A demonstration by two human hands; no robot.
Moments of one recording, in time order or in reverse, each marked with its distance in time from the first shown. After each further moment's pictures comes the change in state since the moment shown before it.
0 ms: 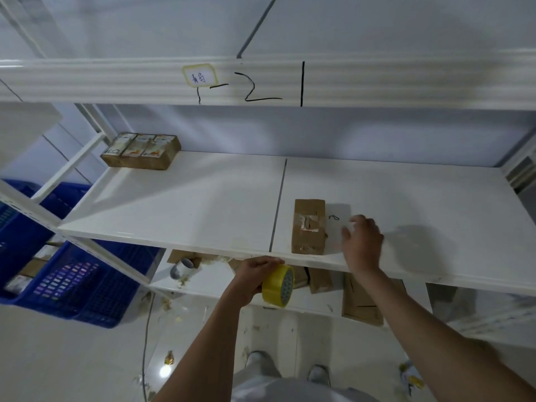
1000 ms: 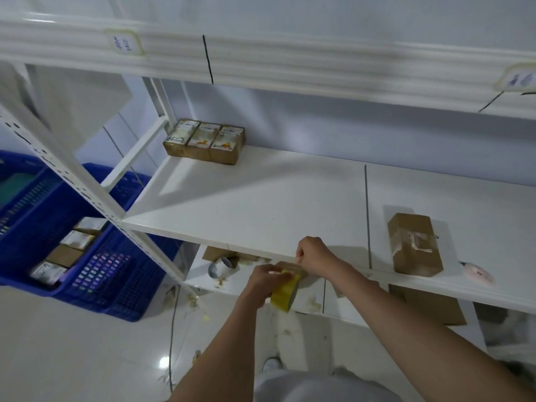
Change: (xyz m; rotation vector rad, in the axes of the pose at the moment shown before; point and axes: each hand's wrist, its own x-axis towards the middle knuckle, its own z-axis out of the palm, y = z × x) left_hand 0.046 -0.024 -0.235 0.098 0.124 -0.177; right_hand -0.070 -0.283 0.167 -0.125 -0.872 -0.170
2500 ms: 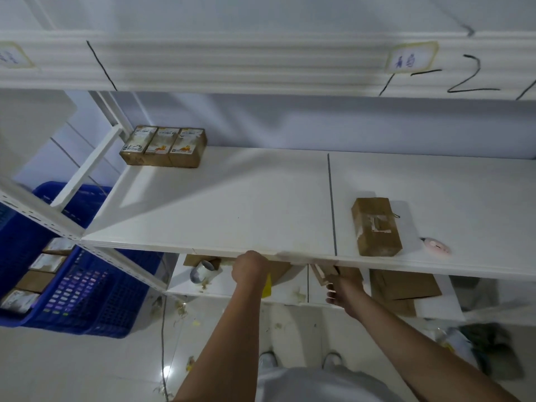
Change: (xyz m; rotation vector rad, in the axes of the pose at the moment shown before) left_hand -0.028 0.064 0.058 0.782 0.261 -0.076; right_hand -0.065 0.154 0.040 1.209 0.205 0.716
